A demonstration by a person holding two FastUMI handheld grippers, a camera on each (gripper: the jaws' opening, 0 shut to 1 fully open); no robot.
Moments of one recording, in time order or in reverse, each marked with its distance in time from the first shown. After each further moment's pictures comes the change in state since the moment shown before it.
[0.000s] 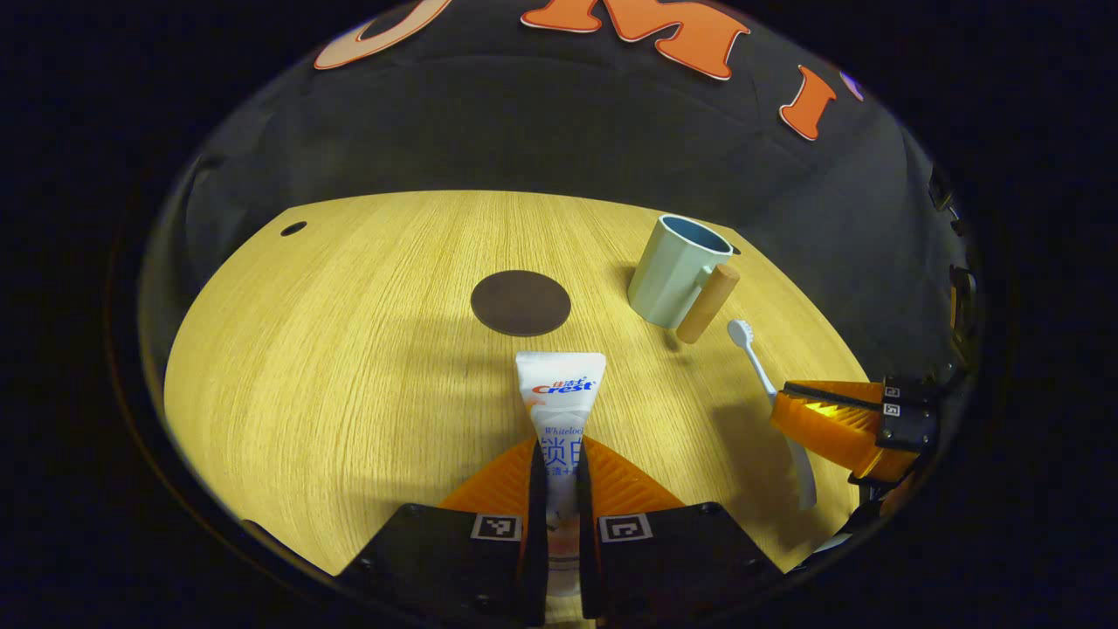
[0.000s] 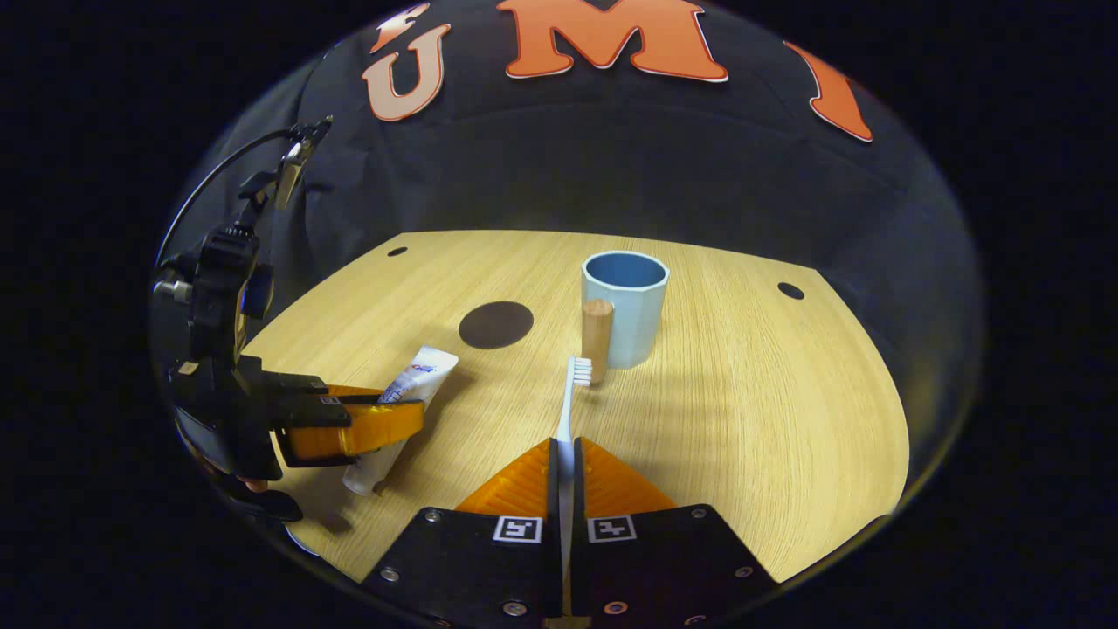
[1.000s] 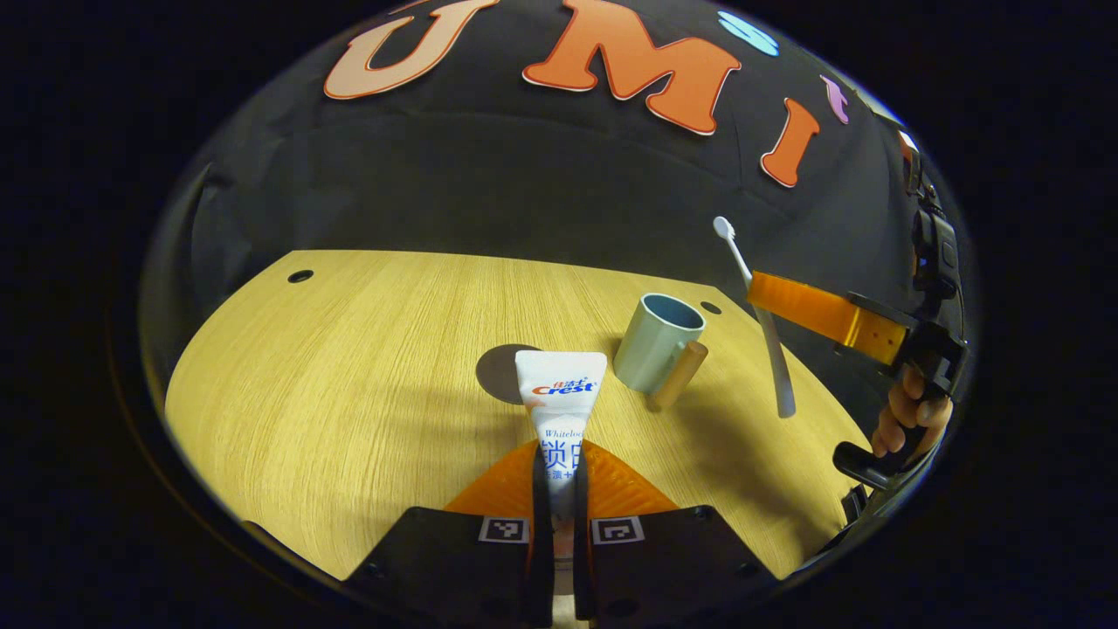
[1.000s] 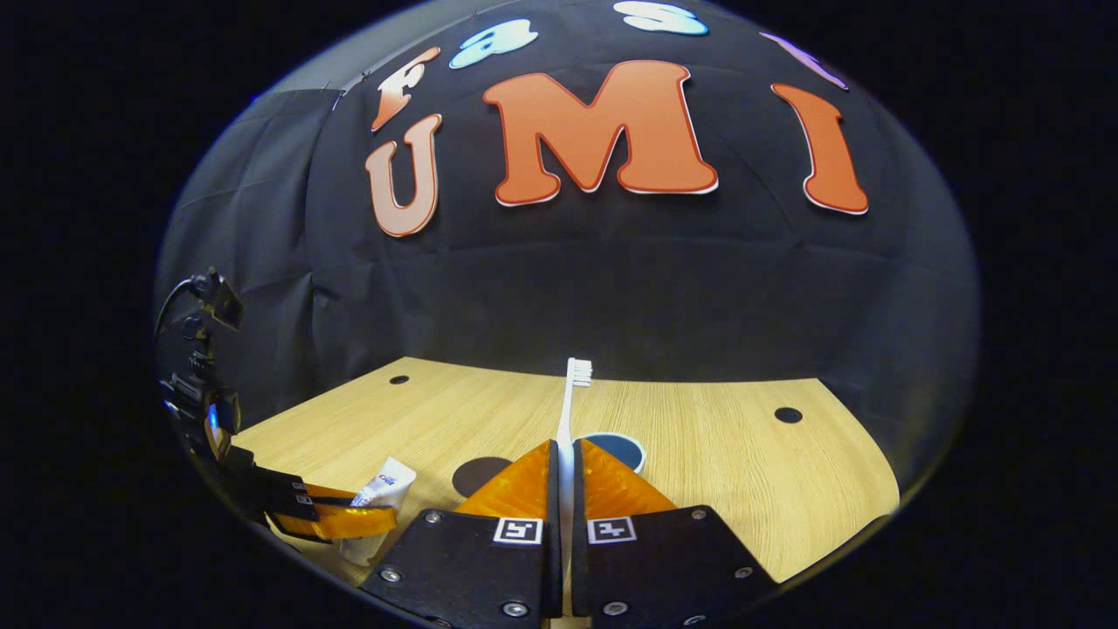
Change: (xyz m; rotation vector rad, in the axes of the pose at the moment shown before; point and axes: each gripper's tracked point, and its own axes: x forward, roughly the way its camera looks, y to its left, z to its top) left arm -0.030 0.000 0.050 0.001 -0.215 -0.039; right arm 0.007 -0.027 0.144 0.022 -0.443 0.021
